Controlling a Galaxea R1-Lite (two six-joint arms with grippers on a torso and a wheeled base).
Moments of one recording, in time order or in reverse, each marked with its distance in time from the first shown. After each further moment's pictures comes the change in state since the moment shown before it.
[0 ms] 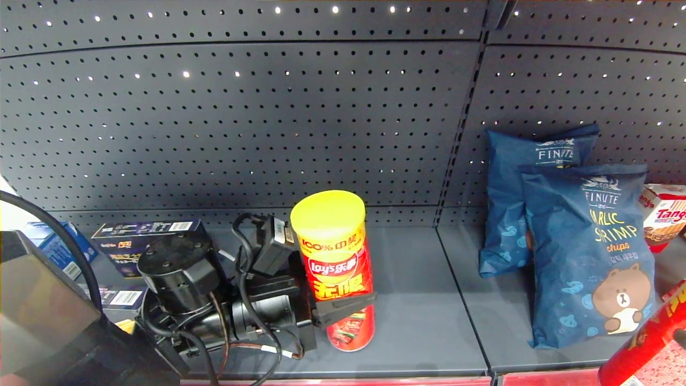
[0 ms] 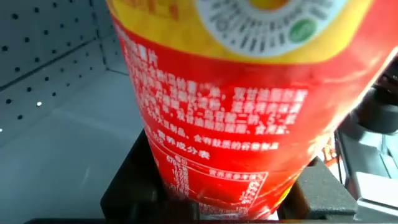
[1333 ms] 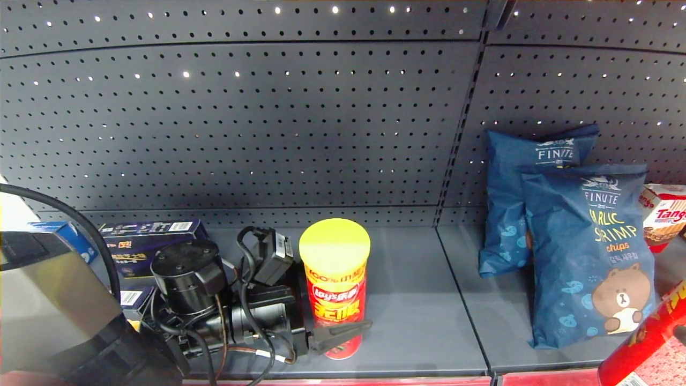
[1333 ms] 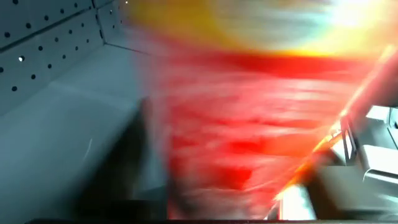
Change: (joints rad) left arm 0.054 0.062 0.024 -0.003 -0.053 0.065; right arm -0.003 0.002 -0.006 -0.001 -0.001 0.000
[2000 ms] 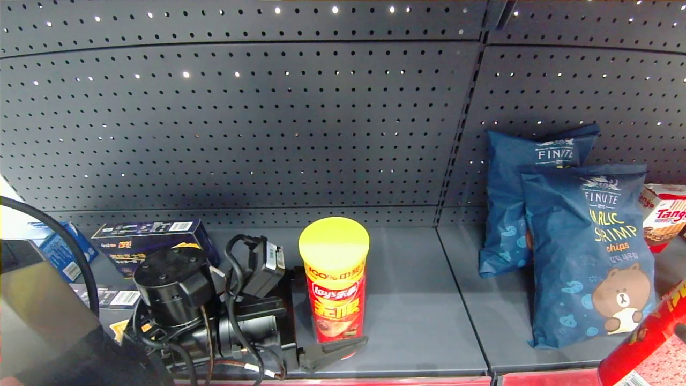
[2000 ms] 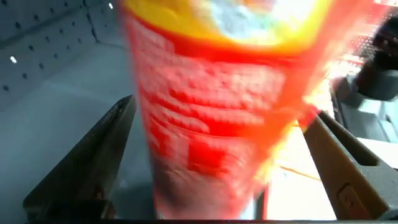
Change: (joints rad) left arm -0.003 -0.050 0.071 0.001 0.000 0.022; right arm 0.000 -0.001 0.000 -0.006 0.000 0.003
